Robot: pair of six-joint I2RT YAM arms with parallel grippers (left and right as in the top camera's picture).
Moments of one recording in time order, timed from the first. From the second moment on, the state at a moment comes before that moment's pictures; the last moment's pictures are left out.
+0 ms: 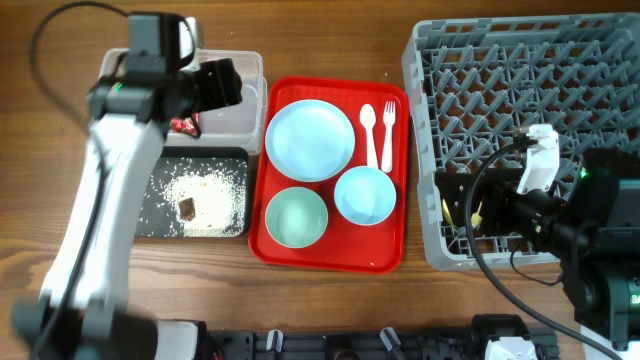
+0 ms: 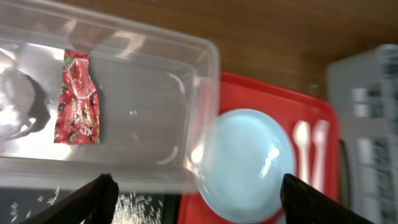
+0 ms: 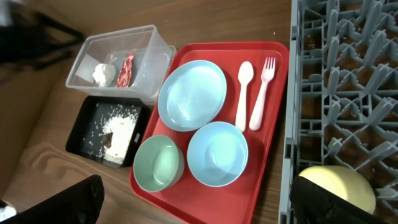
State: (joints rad) left arm -0.09 1.54 1.51 -0.89 0.15 -0.28; right arm -0.01 0.85 1.18 -1.08 -0.50 0.16
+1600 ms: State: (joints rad) left arm -0.15 0.21 0.37 -0.18 0.08 -0.23; right arm -0.01 1.42 1.18 -0.98 -0.47 0.15
